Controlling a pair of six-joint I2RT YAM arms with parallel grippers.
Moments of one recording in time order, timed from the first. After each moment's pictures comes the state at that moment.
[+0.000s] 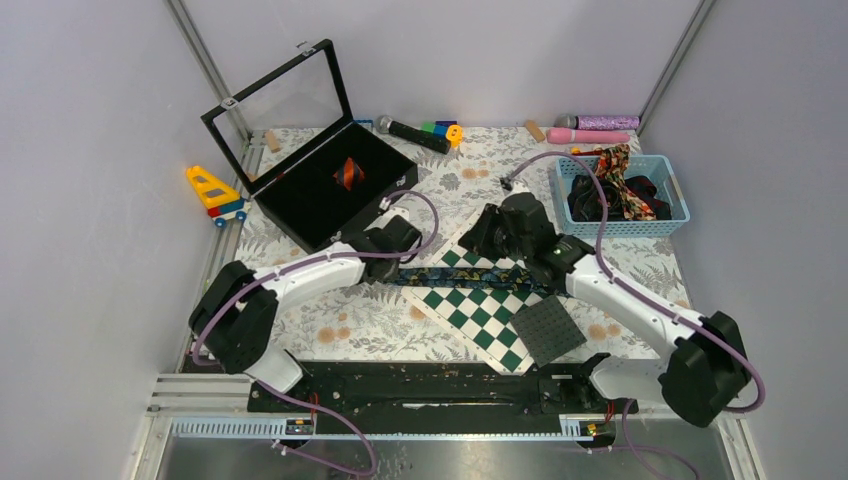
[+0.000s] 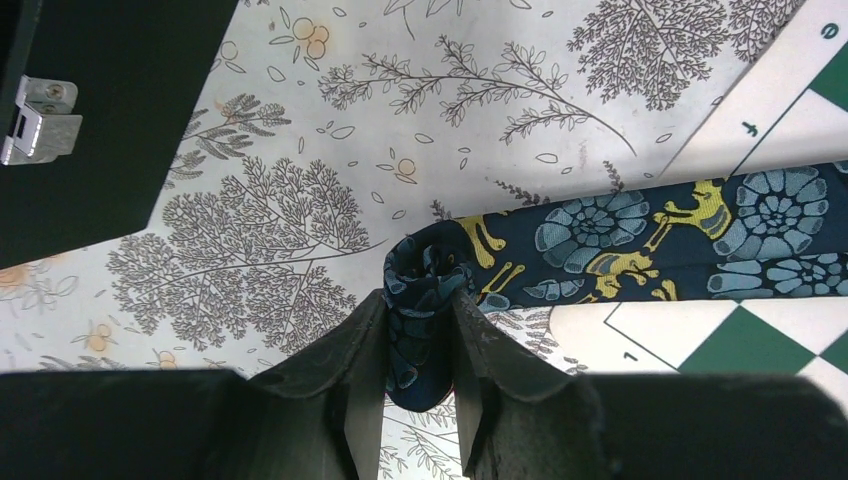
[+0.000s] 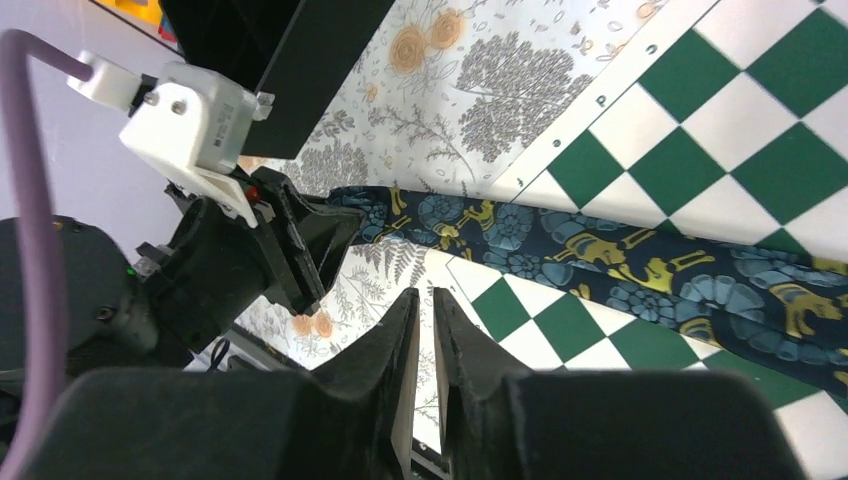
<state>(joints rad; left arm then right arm) -0.74 1.52 0.94 -0.52 -0.44 -0.45 0.64 1.26 0.90 -0.23 -0.06 0.81</state>
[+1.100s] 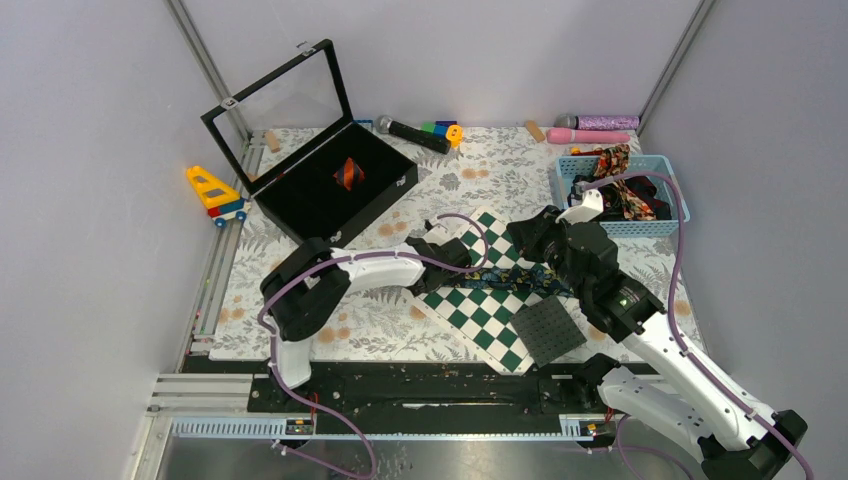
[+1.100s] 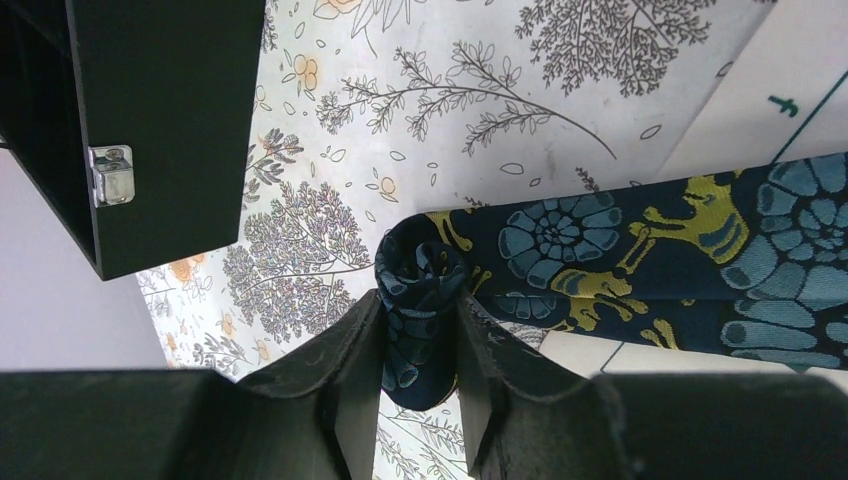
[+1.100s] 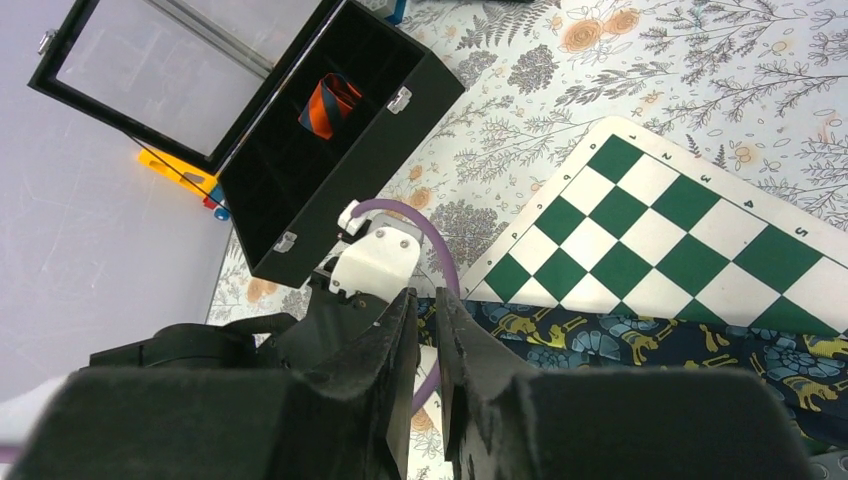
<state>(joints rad) -0.95 1.88 1.20 -0.75 -0.78 -0.44 0.64 0.78 0.79 -0.27 0.25 0.70</state>
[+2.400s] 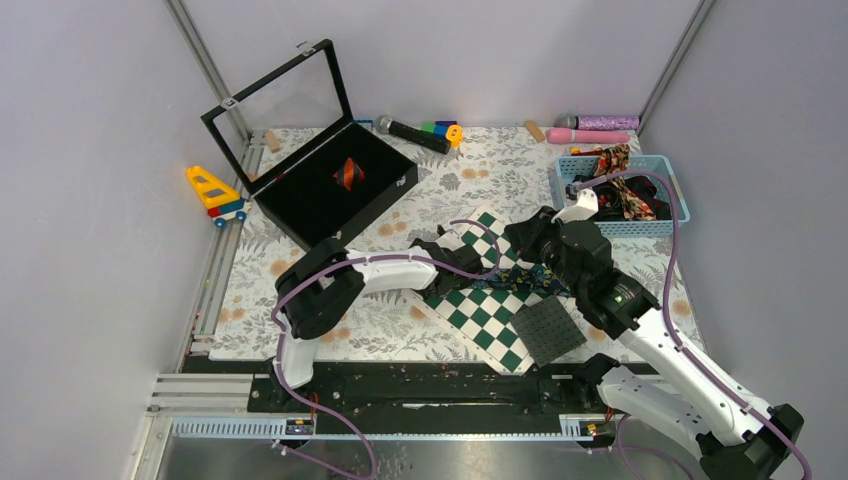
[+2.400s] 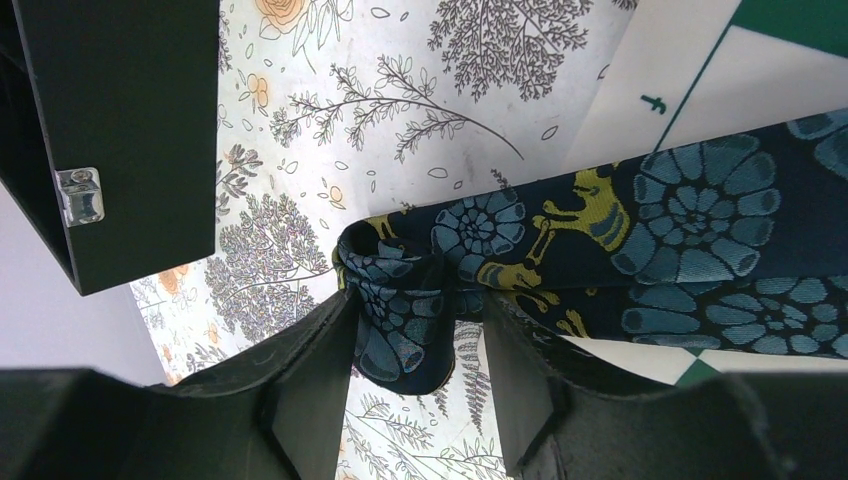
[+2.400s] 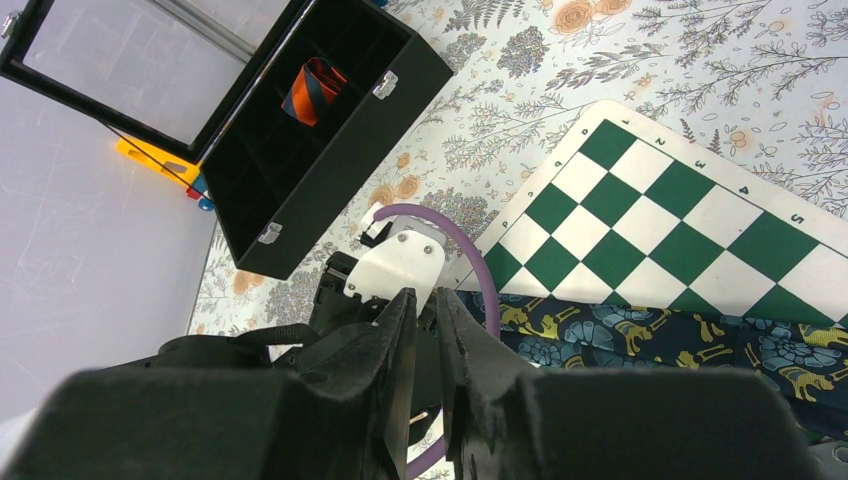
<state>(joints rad) -1.01 1.97 1.27 -0.78 -0.78 -0.45 0.63 0.80 0.78 -0.28 0.24 0.70</state>
